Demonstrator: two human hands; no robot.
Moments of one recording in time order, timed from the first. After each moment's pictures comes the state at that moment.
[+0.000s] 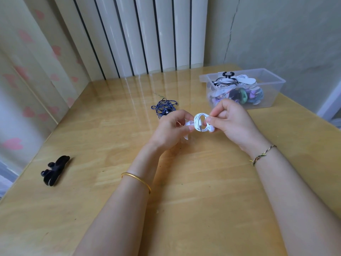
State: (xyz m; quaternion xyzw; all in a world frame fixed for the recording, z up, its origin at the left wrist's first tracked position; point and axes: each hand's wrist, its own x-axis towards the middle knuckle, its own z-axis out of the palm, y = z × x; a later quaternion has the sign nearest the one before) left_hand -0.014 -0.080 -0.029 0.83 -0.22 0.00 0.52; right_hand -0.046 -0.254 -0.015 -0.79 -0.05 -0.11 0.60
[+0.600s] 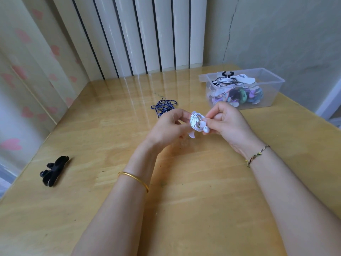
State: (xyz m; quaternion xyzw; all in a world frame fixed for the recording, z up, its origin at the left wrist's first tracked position) left_hand -0.020 -0.078 -0.017 0.81 -0.18 -0.07 0.55; right_hand -0.047 -0.246 -0.022 -0.75 -0.04 -0.10 0.65
